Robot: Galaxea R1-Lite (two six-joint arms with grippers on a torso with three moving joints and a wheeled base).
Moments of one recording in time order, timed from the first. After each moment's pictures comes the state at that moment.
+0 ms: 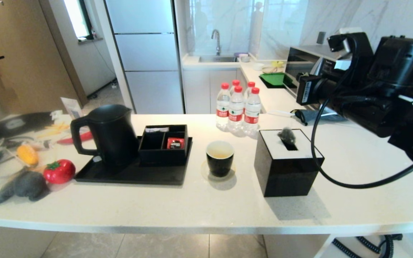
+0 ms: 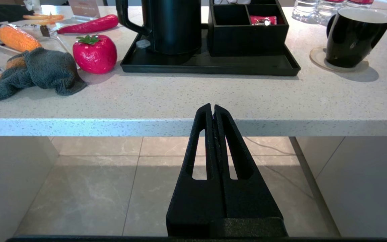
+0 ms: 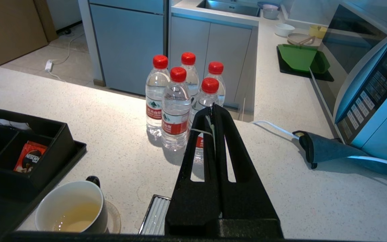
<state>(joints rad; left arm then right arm) 0.00 0.00 0.00 0.00 -0.01 -0.02 0.42 1.68 -1.11 -0.67 -0.21 -0.10</state>
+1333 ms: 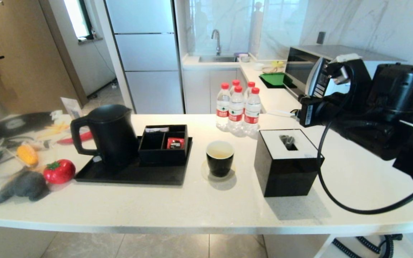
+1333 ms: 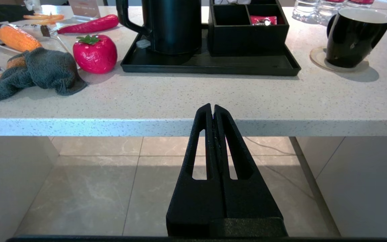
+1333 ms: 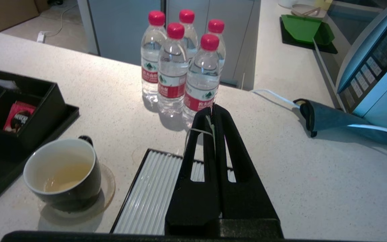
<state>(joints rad) 0.00 0.00 0.00 0.00 -0.01 -0.02 0.42 1.65 -0.93 -0.72 -0.21 -0.10</state>
